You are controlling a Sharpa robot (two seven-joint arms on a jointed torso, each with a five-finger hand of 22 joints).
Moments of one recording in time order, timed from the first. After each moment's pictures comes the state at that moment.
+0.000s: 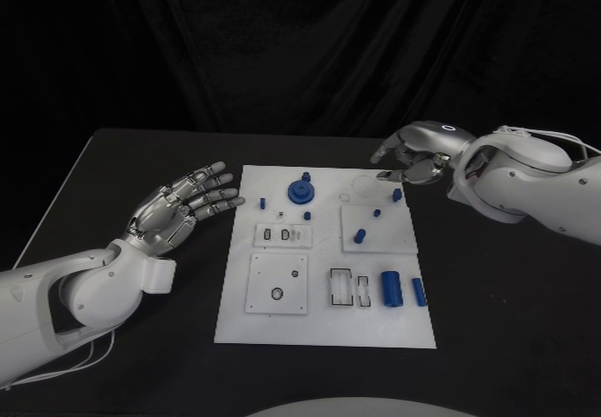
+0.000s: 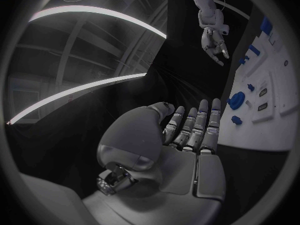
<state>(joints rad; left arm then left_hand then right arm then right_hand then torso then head) 1.21 -1.12 -0.21 1.70 0.19 0.12 0.68 1.30 0.19 0.29 0.12 0.58 0.49 0.16 0.16 0.06 0.26 0.28 0.55 0.07 0.39 0.26 0.69 0.13 0.11 0.44 0.28 0.41 0.20 1.52 -0.95 -0.25 1.53 -1.42 -0.32 0.02 1.35 -0.06 0.23 0.11 0.21 0.83 0.13 0.15 0.19 1.46 0.03 1.55 1.31 1.47 -0.04 1.53 1.31 0.04 1.46 0.08 1.47 1.31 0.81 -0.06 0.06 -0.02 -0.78</state>
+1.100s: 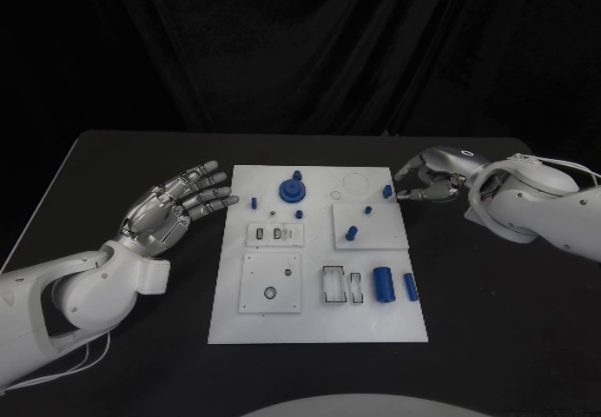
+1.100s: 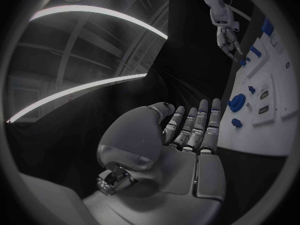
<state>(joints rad) 1.21 -1.09 -0.21 1.68 0.19 0.13 0.68 1.30 0.19 0.30 0.12 0.58 0.49 0.16 0.16 0.06 0.26 0.29 0.56 0.07 0.39 0.26 0.69 0.13 0.11 0.44 0.28 0.41 0.20 1.41 -1.01 -0.25 1.47 -1.39 -0.34 -0.03 1.35 -0.08 0.19 0.18 0.12 0.82 0.12 0.12 0.18 1.46 0.03 1.54 1.31 1.47 -0.04 1.51 1.31 0.04 1.47 0.08 1.47 1.31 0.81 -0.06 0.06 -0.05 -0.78</state>
